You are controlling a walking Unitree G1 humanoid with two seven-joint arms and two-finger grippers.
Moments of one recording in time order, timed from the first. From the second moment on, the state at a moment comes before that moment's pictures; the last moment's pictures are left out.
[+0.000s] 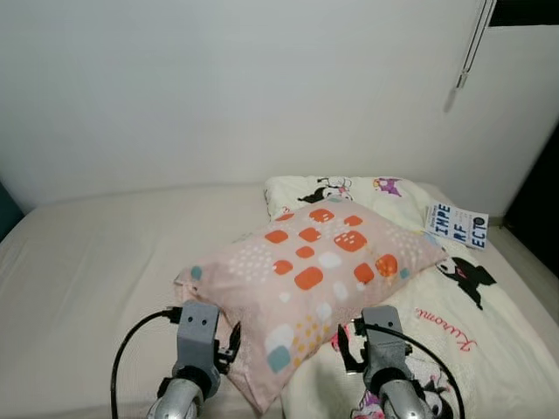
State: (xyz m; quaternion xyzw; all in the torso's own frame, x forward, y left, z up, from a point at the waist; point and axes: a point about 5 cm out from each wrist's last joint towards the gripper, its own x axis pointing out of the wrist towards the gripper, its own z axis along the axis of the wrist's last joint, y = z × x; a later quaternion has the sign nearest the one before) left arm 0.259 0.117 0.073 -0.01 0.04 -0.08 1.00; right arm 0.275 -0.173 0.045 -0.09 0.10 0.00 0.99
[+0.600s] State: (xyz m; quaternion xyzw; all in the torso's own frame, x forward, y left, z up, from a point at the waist) left arm 0.258 0.124 0.073 -0.01 0.03 -0.07 1.00; right arm 0.274 -0.163 0.043 -0.08 0.10 0.01 0.99
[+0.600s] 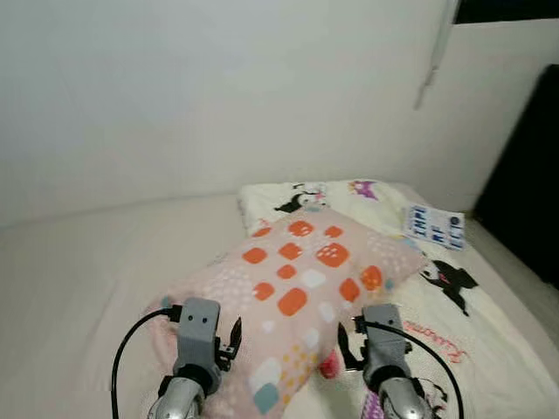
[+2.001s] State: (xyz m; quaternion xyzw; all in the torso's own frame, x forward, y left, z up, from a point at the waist) left arm 0.275 0.134 0.076 0.04 0.04 -0.02 1.00; right arm 0.288 -0.167 0.057 -0.06 0.08 0.02 0.99
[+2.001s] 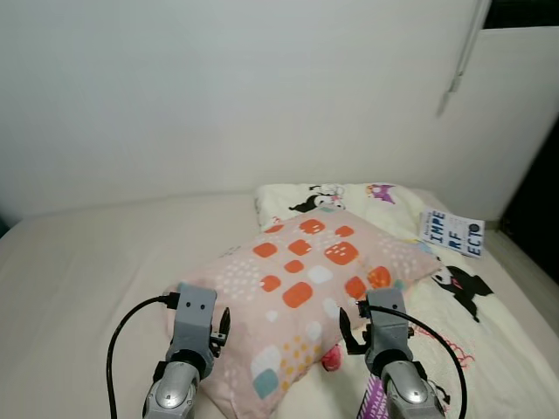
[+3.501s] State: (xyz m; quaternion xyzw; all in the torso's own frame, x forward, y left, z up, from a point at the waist) left arm 0.292 0.148 0.085 0.04 0.03 -0.03 1.00; right arm 0.295 -0.174 0.065 -0.05 0.07 0.00 1.00
